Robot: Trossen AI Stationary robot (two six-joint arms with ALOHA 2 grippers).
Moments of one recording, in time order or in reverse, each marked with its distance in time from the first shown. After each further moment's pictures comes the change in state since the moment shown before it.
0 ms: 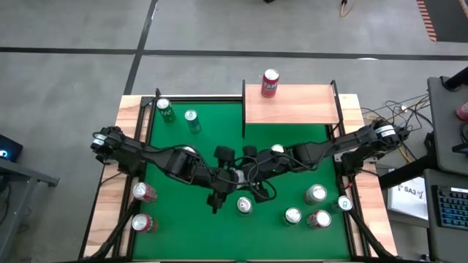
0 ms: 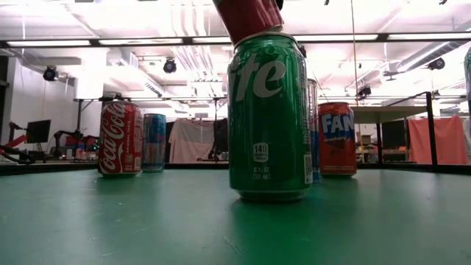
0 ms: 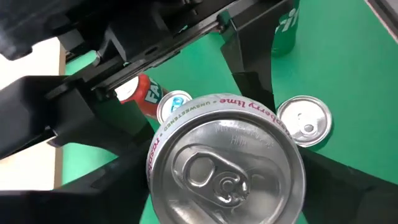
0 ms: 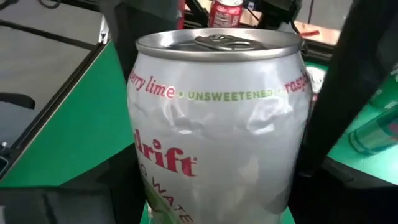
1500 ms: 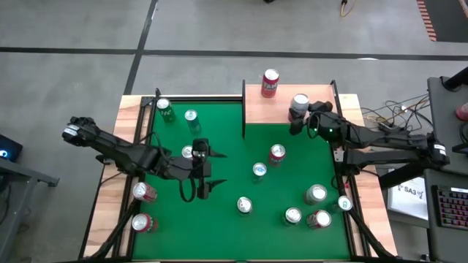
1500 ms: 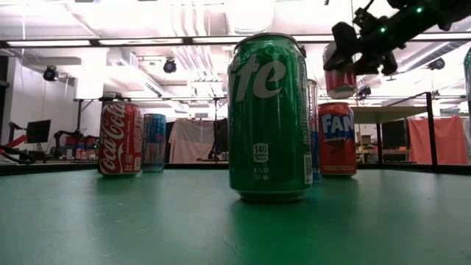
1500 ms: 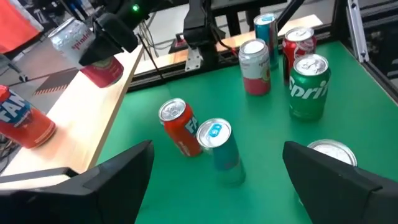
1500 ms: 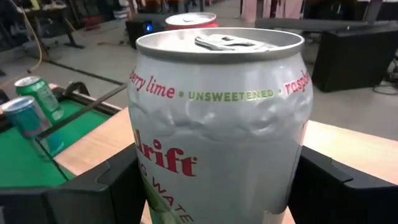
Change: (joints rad) left arm -0.019 -0.398 -0.604 0.619 -0.132 -0.068; right arm -0.468 -0.808 -0.757 0.223 0.652 0.377
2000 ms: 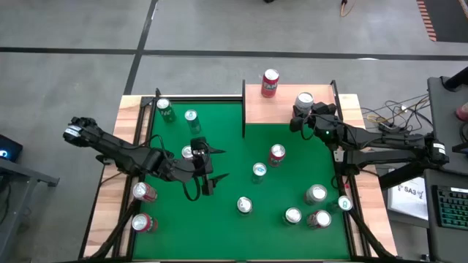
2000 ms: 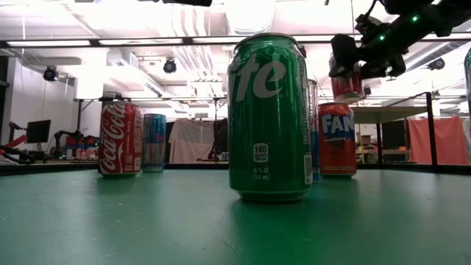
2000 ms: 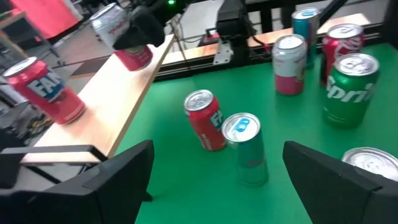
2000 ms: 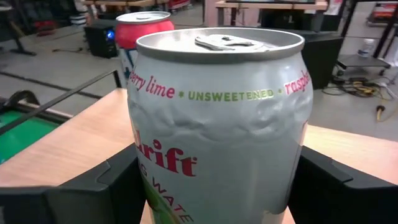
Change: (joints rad) left arm 0.000 0.021 -0.037 0.039 -0.151 -0.066; right arm 0.001 0.038 -0.029 0.024 0.178 0.023
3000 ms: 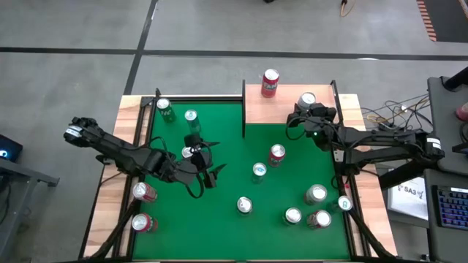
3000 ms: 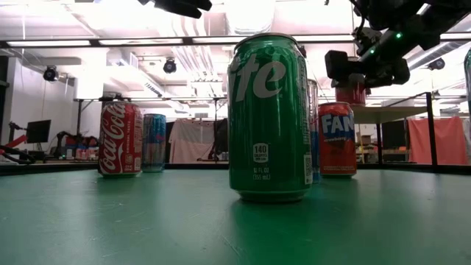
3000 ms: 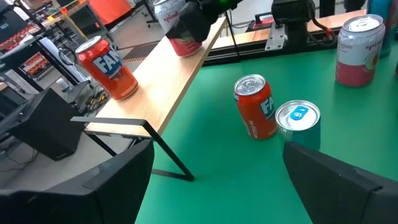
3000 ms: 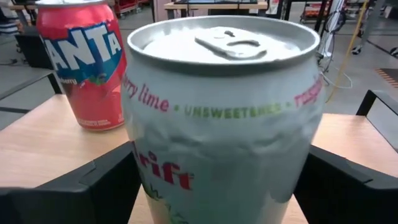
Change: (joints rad) left arm -0.001 0.008 -0.002 -0.066 -0.190 -0.058; right arm 0.000 0.141 0.002 0.006 0.195 0.146
